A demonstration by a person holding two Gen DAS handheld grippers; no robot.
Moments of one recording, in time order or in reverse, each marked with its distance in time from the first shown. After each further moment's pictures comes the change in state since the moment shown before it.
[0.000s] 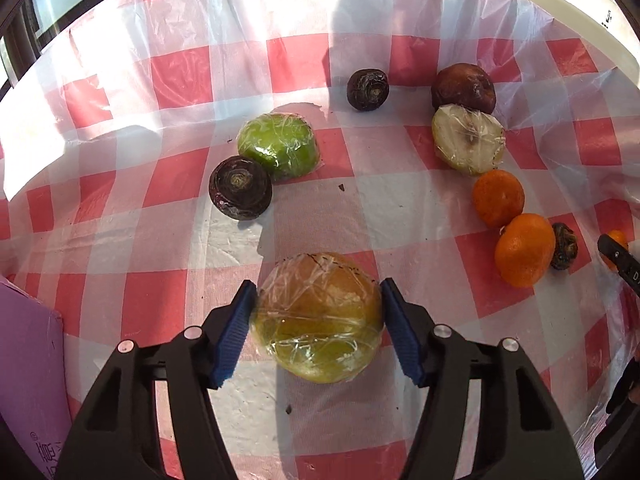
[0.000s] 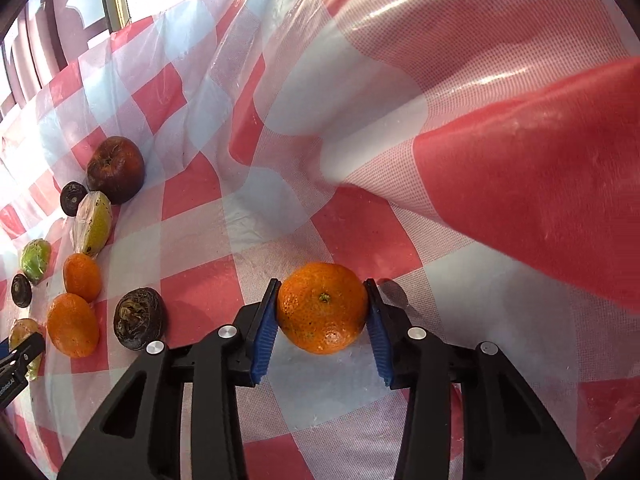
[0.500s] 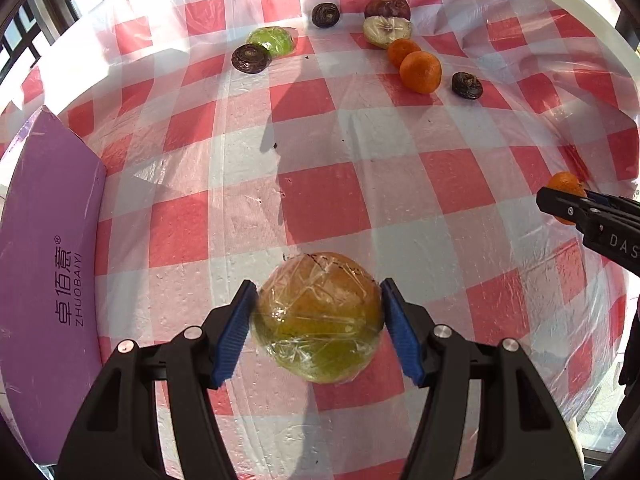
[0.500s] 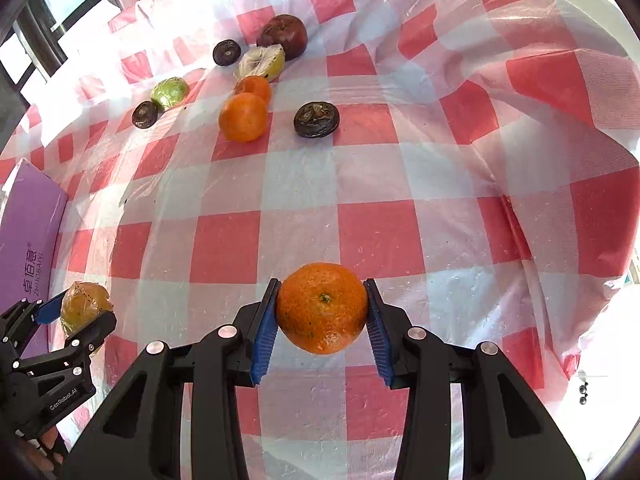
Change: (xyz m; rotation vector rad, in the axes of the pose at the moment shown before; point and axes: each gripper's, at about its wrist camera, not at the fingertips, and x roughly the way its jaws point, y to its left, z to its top) left arm -0.108 -0.015 -0.137 0.077 0.154 -0.012; right arm -0.099 0.068 -0.090 -0.352 0.301 0.202
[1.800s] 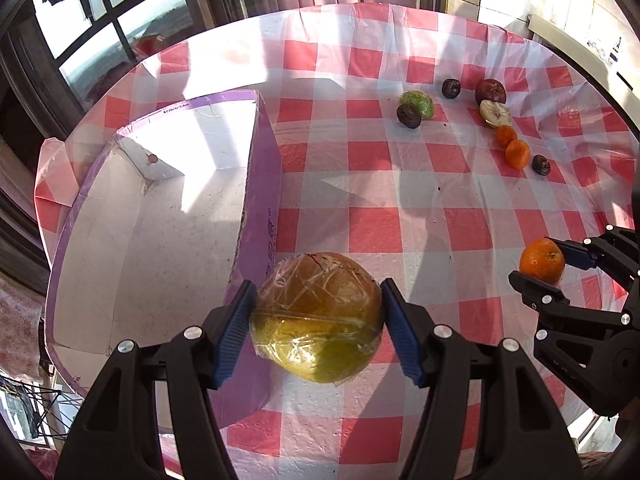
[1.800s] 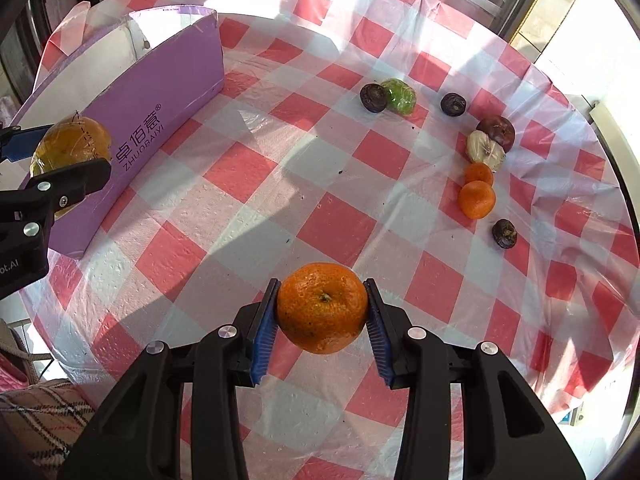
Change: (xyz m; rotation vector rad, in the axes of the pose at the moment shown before) left arm -0.102 0.127 -0.035 -0.187 -0.124 0.165; right arm -0.041 0.184 -0.011 -0.524 -0.037 -0.028
